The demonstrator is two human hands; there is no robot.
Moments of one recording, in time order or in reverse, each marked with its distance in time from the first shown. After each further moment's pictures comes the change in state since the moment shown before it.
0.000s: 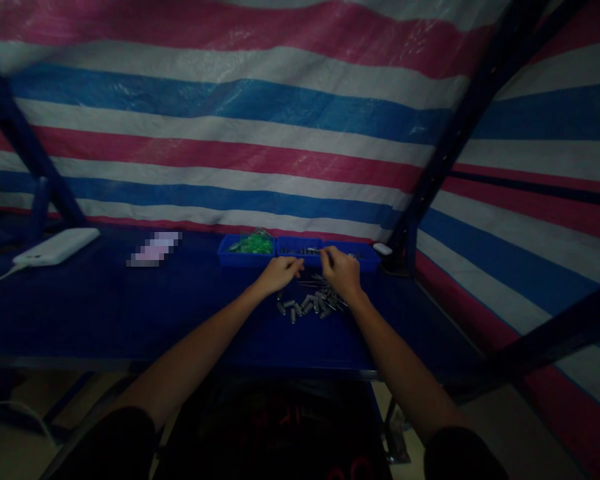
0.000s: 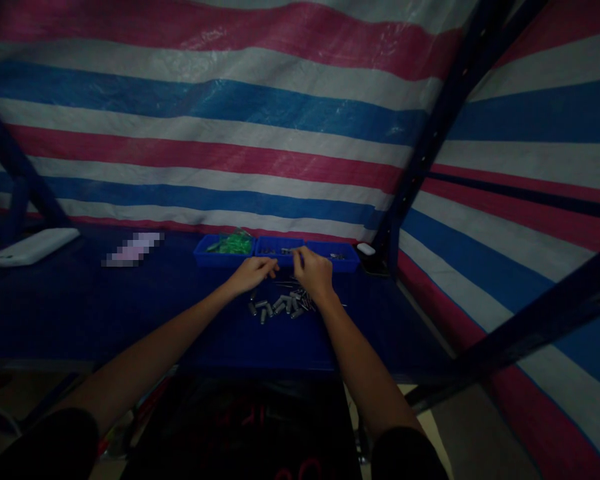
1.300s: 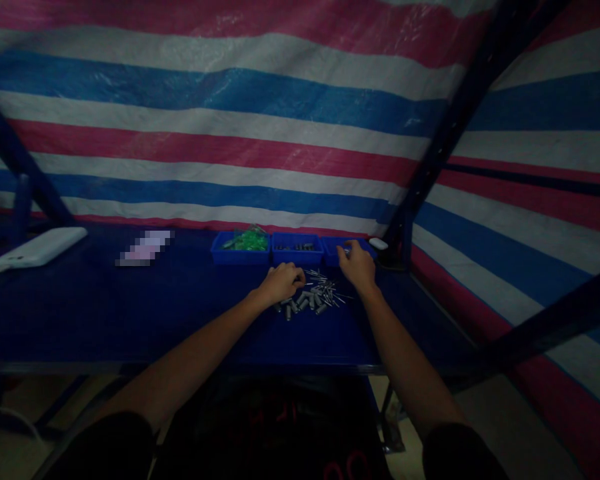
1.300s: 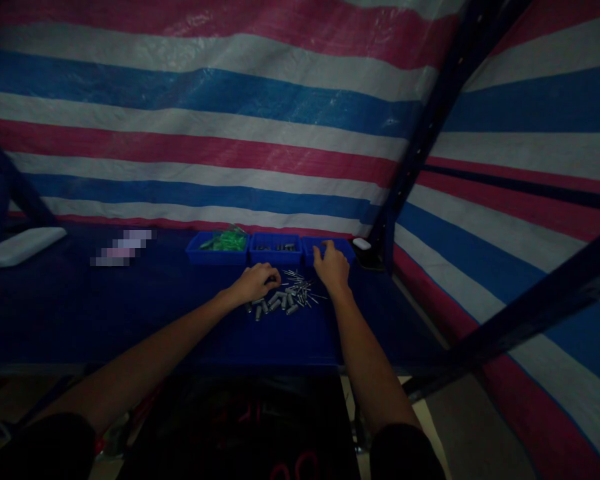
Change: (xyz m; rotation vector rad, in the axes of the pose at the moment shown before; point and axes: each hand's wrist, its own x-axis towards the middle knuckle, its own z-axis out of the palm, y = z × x) left_hand -0.013 0.002 0.020 0.548 -0.167 0.095; right_hand 0.008 0.047 -0.002 -0.087 -0.071 0.348
